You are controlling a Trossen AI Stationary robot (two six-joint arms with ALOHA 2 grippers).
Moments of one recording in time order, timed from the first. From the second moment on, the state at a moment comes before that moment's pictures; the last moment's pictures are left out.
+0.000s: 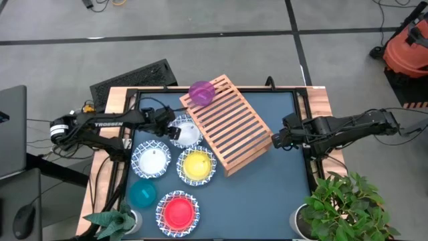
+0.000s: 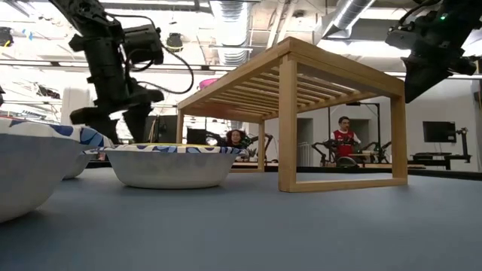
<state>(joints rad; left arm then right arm) 0.40 1.23 0.65 -0.58 -0.07 -0.87 0.14 0.91 0.80 -1.14 0.55 1.14</state>
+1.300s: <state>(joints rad) 0.39 1.21 0.58 -0.44 0.02 -1.06 0.14 0.91 0.80 -1.14 0.55 1.14</state>
